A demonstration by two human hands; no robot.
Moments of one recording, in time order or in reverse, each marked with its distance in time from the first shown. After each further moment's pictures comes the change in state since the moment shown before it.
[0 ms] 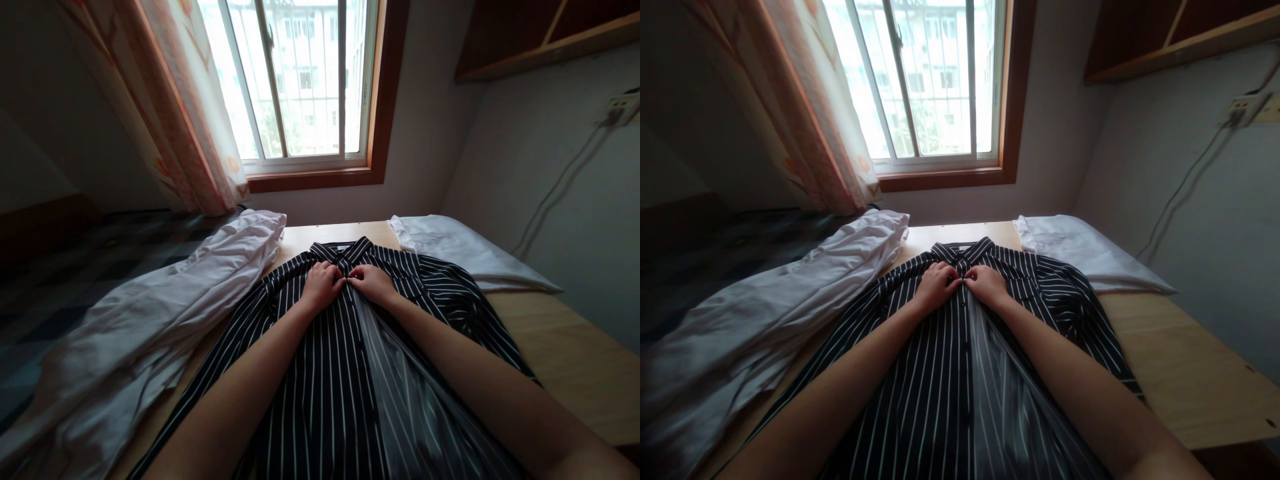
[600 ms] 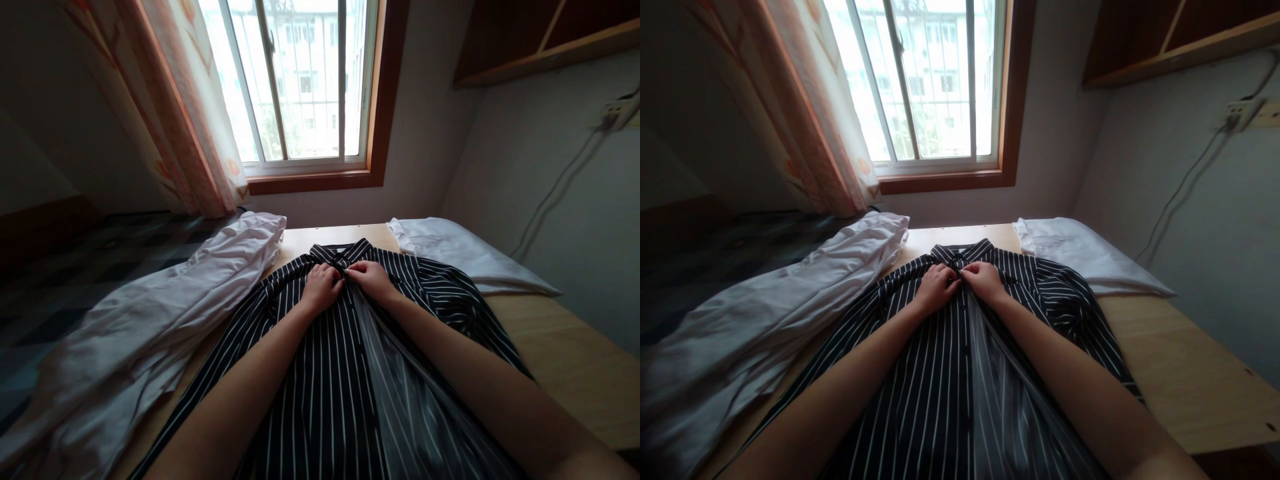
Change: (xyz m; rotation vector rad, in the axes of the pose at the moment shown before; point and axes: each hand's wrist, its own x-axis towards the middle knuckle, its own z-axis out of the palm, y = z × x) left_hand 0.001 0.002 -0.002 -0.020 0.005 -0.022; right_hand 0.009 0.000 0.003 0.464 0.119 -0.049
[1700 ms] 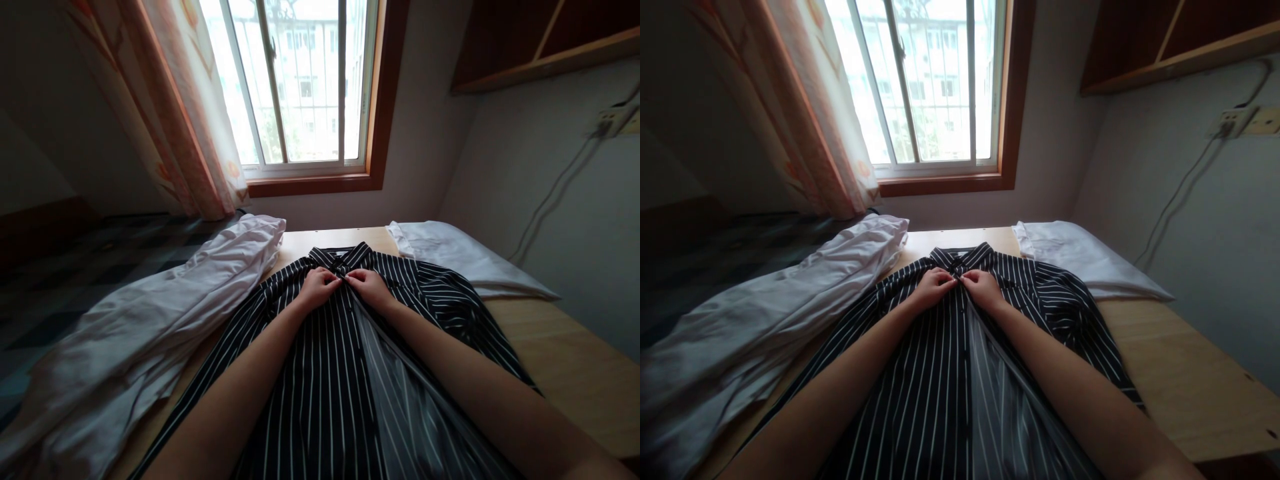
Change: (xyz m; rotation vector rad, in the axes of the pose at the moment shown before) left_hand 0.012 -0.029 0.011 -0.383 -0.016 -0.040; right_hand -0.006 0.012 0.008 0.075 -0.039 0.000
